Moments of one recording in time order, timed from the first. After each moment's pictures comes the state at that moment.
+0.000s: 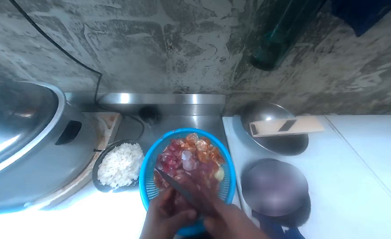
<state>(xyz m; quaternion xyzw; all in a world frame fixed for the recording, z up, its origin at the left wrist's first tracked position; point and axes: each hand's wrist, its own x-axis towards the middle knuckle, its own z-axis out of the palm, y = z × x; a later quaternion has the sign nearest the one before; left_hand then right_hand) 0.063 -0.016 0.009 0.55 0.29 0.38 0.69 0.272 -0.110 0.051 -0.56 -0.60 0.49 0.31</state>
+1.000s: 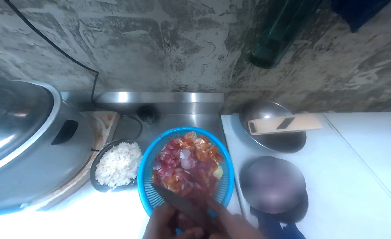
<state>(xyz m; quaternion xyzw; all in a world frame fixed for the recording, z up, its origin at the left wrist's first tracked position) 0.059 -0.033 0.025 0.63 0.23 0.35 0.66 0.274 -0.132 0.062 -0.54 -0.64 0.46 0.29</state>
